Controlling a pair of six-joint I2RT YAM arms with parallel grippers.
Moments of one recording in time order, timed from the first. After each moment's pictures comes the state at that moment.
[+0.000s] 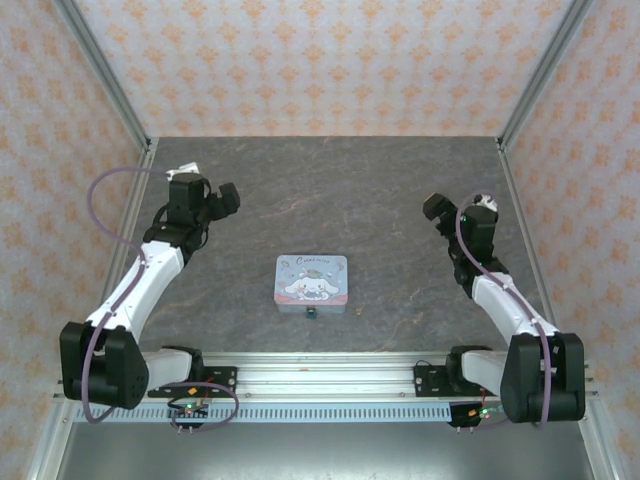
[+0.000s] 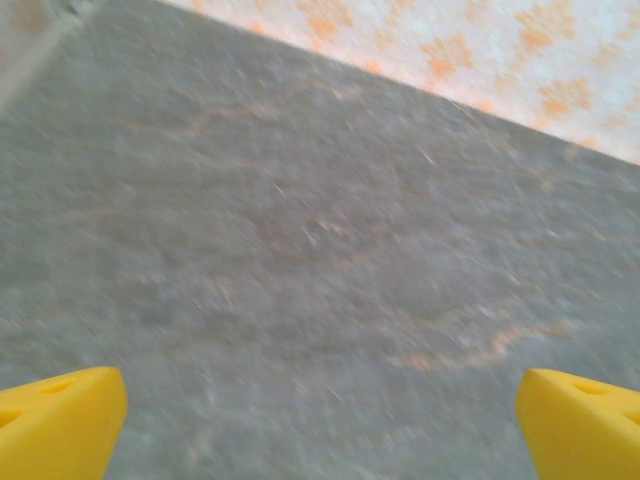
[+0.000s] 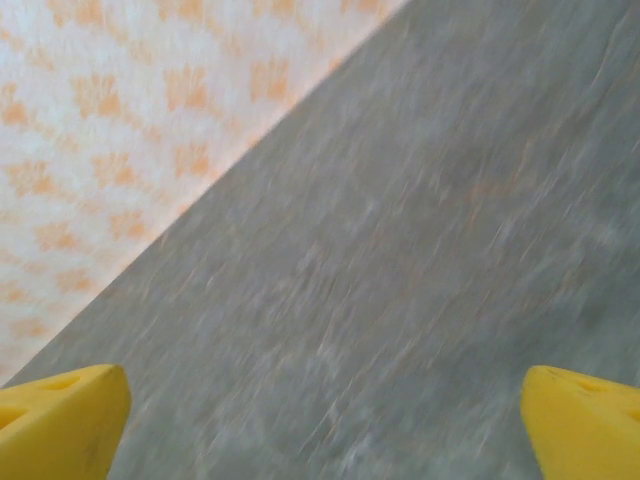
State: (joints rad) left arm -0.10 1.21 0.92 -0.34 -0.15 -0.43; right arm 0.02 1.13 0.54 0.15 -0.08 0.75
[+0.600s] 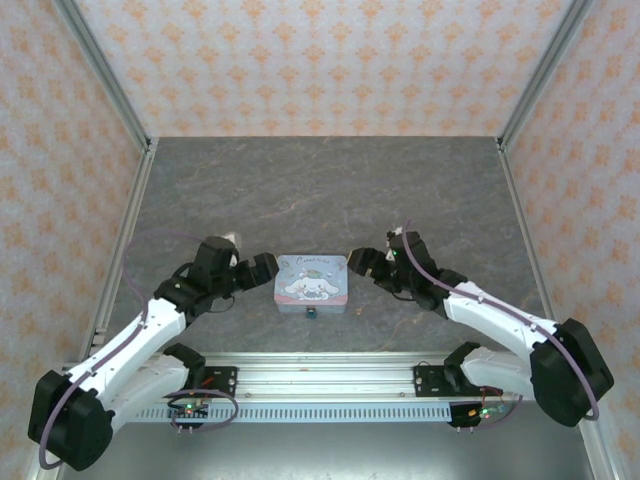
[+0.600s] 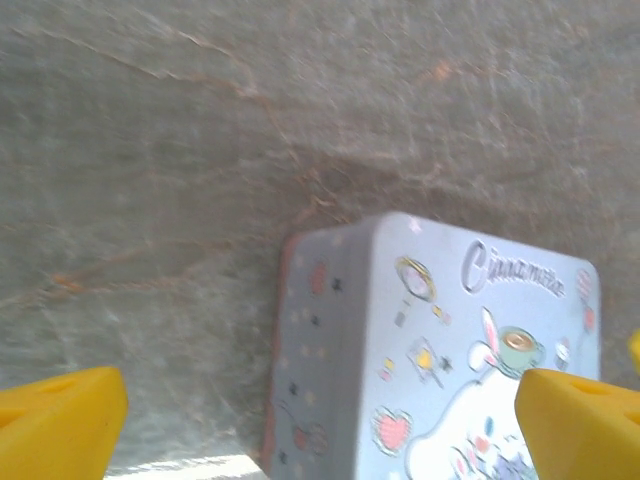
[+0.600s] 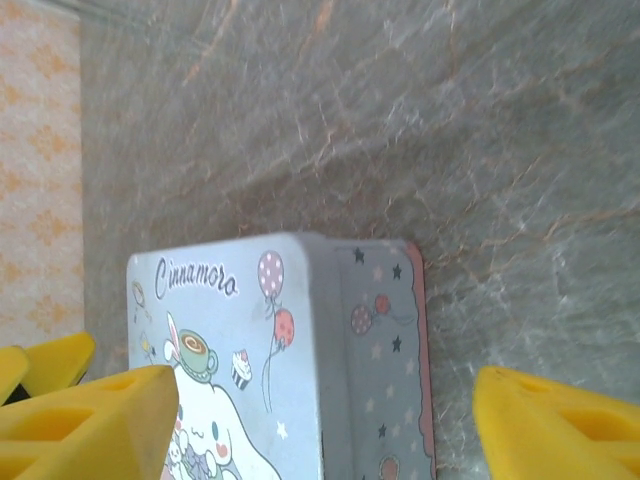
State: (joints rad) left arm -0.42 0.89 0.53 -0.43 0.11 -0.80; right arm 0.63 1.12 0.53 -0.11 -0.20 0.99
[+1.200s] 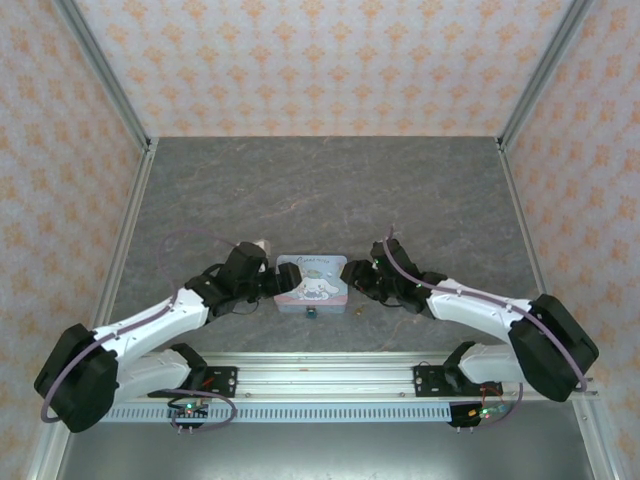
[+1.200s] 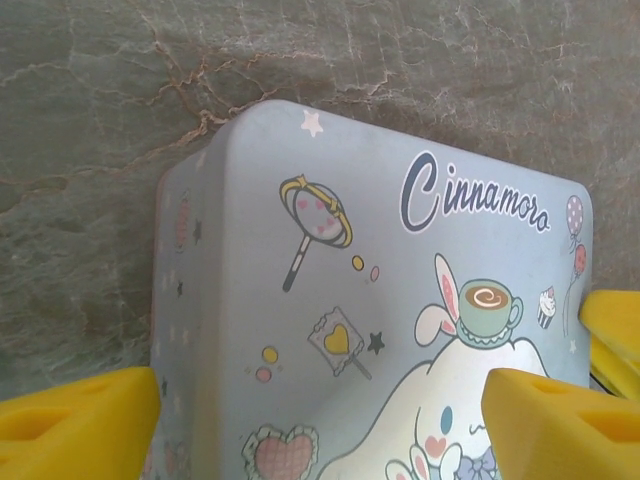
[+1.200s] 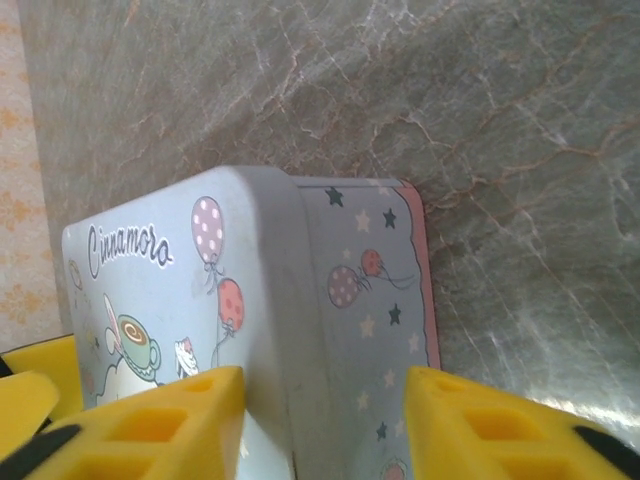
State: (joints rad) left arm -0.60 1.11 0.51 -0.21 0.11 -0.89; right arm 0.72 1.27 0.53 -0.01 -0.18 1.09
